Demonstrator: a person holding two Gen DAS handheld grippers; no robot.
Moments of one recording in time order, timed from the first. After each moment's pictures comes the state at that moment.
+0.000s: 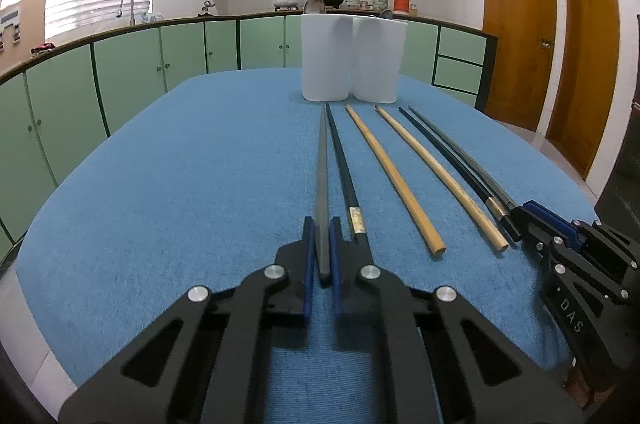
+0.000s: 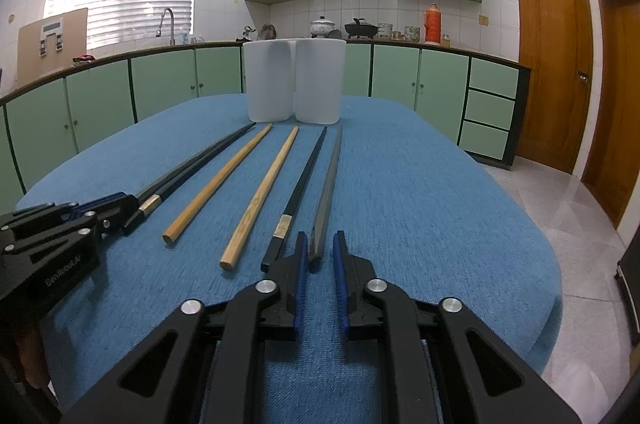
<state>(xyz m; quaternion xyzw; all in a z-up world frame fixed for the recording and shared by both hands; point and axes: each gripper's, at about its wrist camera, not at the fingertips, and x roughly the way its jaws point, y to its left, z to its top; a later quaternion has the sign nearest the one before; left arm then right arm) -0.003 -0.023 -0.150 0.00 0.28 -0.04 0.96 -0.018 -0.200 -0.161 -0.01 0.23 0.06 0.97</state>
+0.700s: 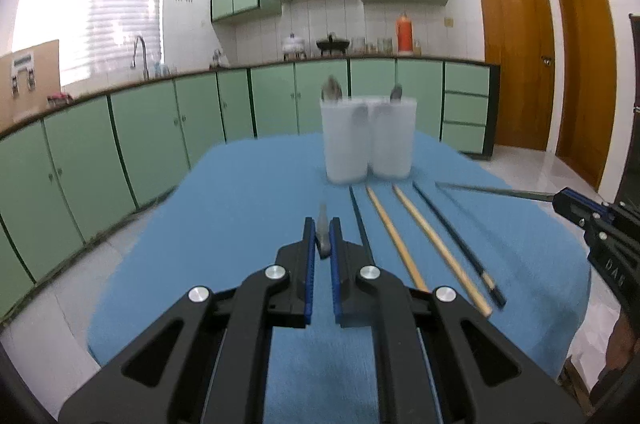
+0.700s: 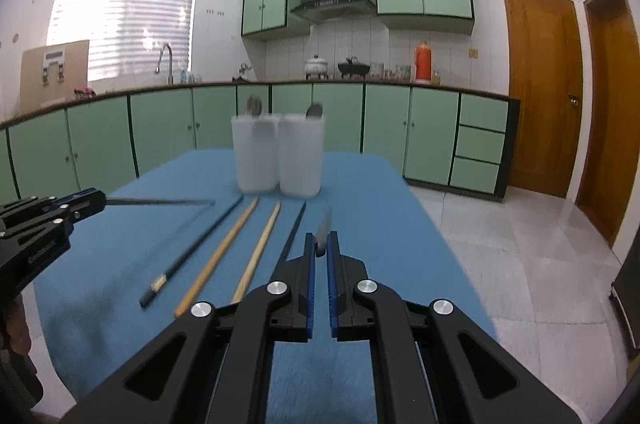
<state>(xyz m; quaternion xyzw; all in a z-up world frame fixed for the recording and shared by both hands) -0.017 -0.008 -0.069 0.03 0.19 -0.02 0.98 -0.030 -0.226 -0.087 0.00 0.16 0.05 0.99</state>
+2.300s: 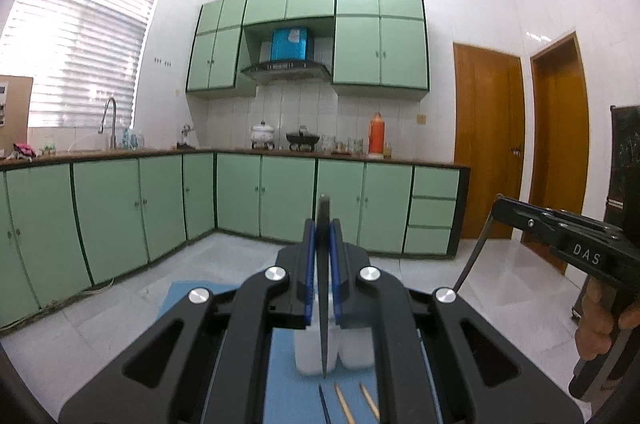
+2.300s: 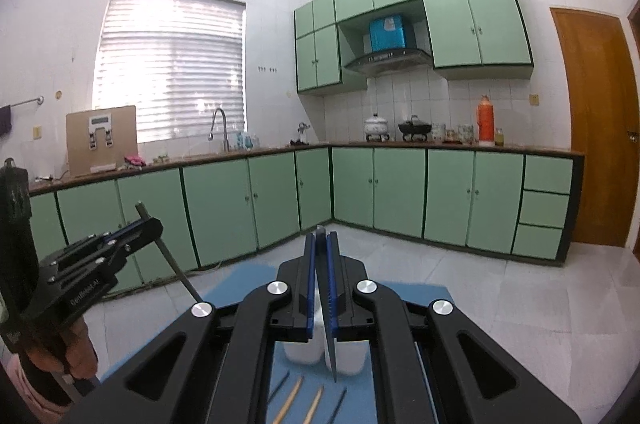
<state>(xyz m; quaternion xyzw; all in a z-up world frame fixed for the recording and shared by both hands) 0.082 -0.004 0.107 -0.02 0.04 -0.09 0.99 0.091 -0.229 0.126 0.02 0.08 0.18 0.98</state>
